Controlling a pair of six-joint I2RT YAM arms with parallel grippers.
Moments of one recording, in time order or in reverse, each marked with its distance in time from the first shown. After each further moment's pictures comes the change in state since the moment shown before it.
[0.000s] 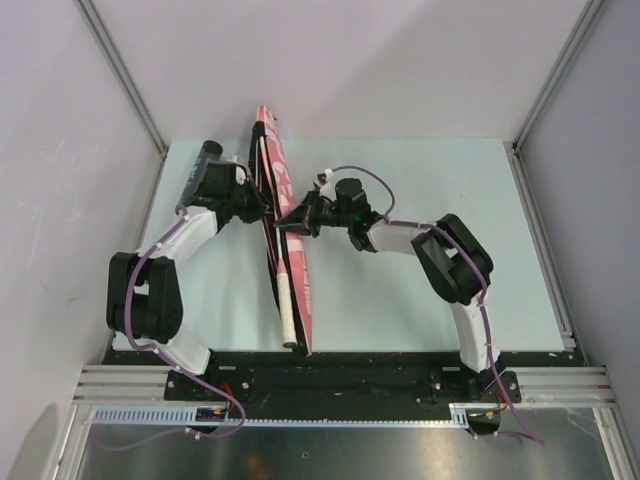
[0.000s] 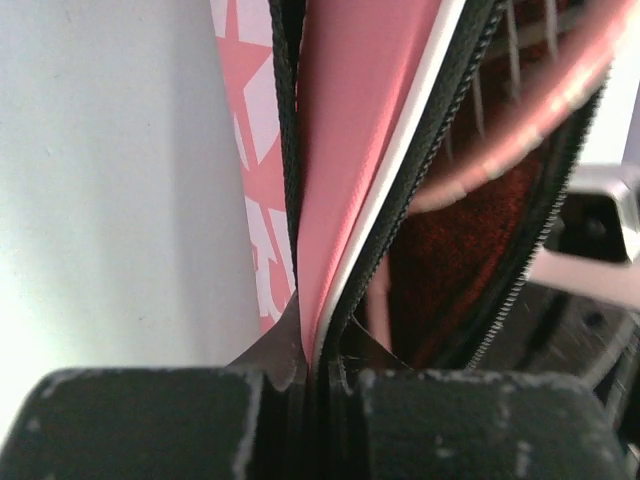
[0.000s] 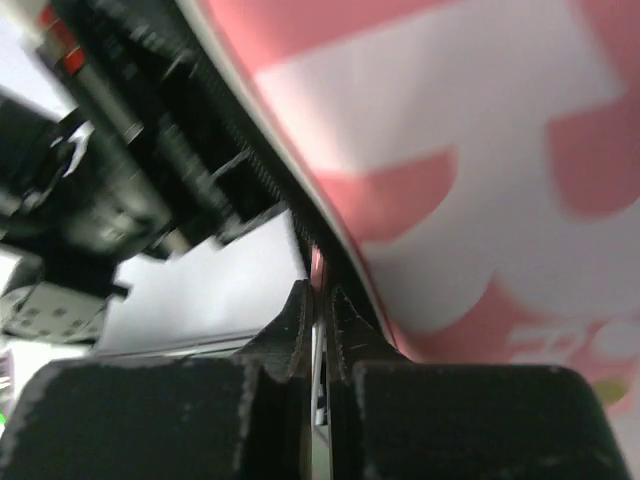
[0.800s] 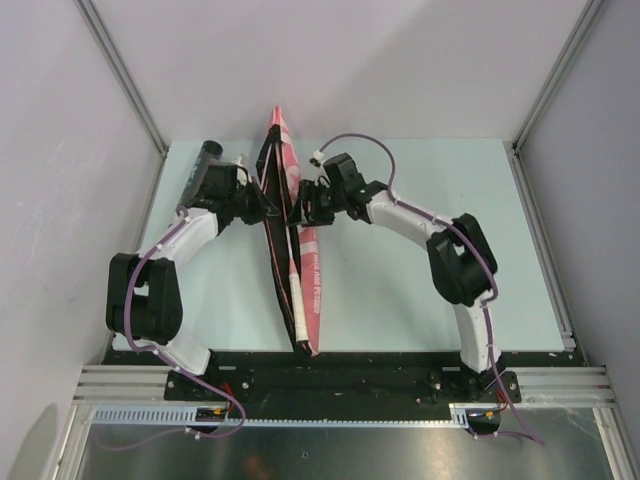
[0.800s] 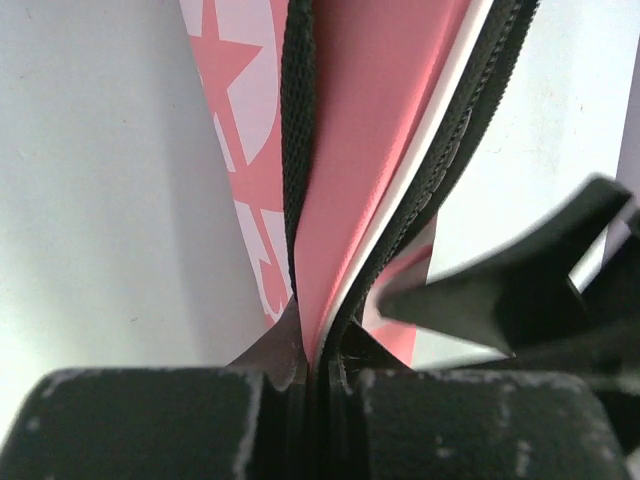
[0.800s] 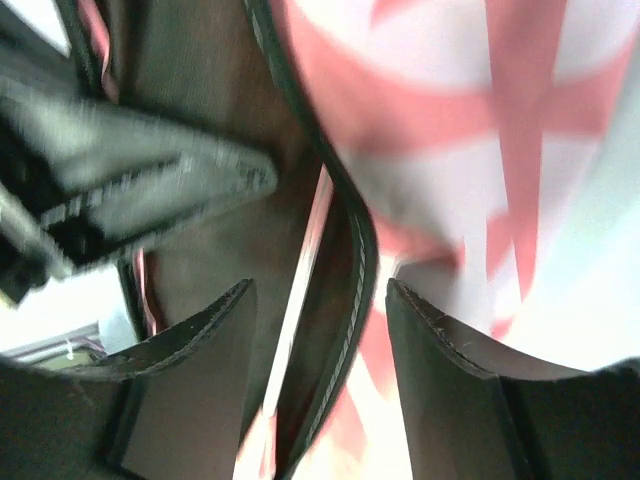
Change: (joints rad) left arm -0.010 -0.009 -0.024 0.021 0.043 0.056; right arm -0.021 0.068 0.441 -0.886 0.218 -0.832
